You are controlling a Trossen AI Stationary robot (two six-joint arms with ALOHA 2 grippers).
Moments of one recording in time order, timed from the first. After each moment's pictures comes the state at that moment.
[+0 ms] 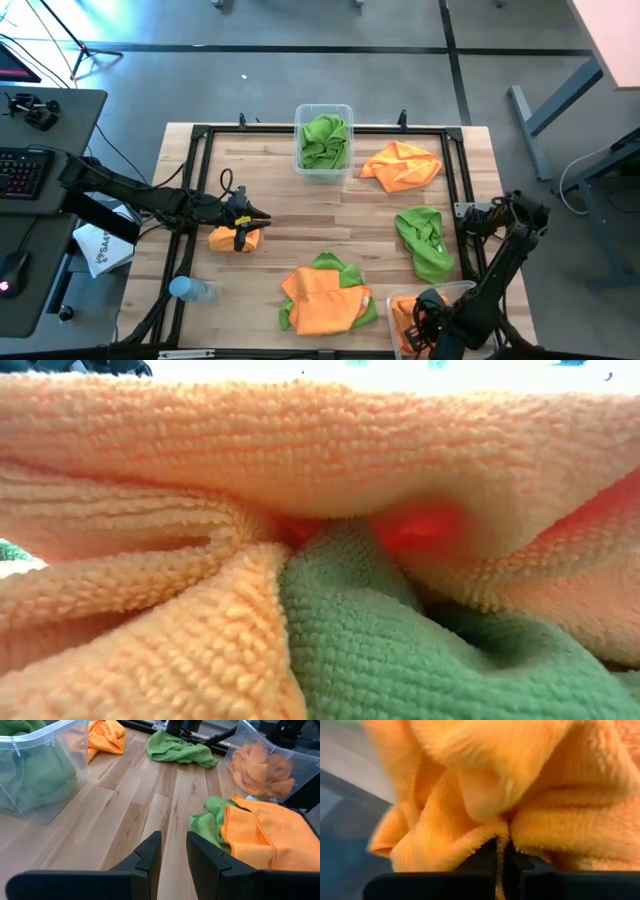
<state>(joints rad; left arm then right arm) -0.25 0.76 0.34 0.01 -0.29 -0.36 1.05 1.76 1.29 -0.92 0.05 2.16</state>
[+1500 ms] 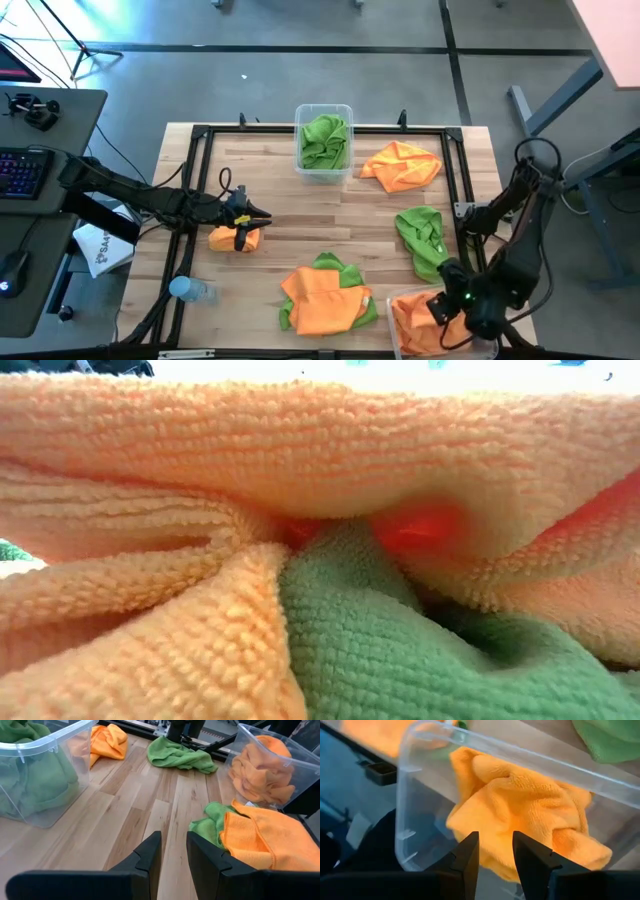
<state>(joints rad) -0.25 0.76 0.34 0.03 -0.30 -0.37 1.05 1.40 1.31 -1.11 0.18 2.15</state>
